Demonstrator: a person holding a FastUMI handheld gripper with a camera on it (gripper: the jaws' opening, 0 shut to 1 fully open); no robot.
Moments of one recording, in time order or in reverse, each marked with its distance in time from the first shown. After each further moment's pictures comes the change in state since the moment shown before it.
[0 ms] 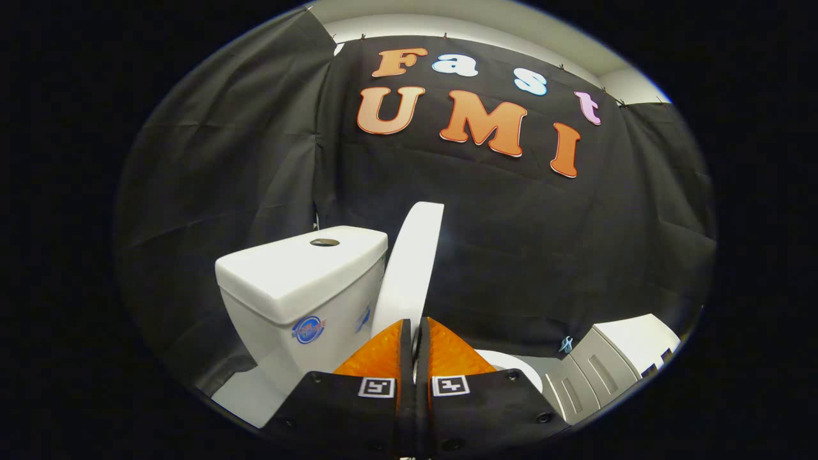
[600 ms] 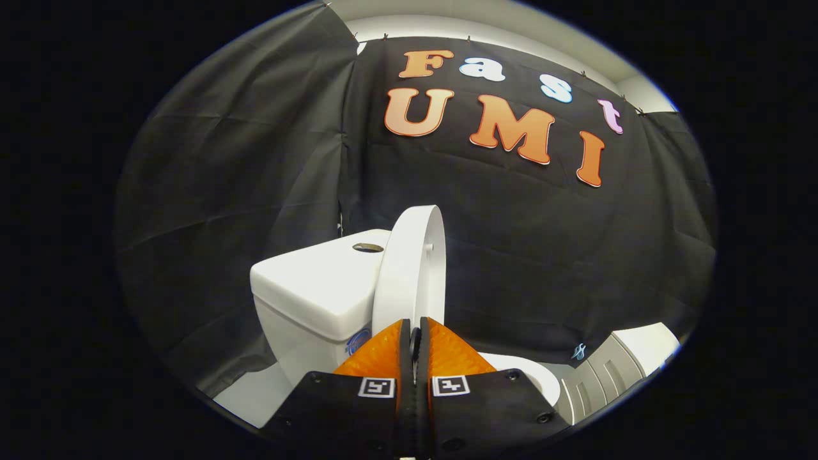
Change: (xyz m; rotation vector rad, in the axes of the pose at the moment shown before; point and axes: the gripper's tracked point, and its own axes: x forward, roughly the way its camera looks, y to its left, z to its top) arm 0.010 0.060 0.004 -0.038 -0.004 0.063
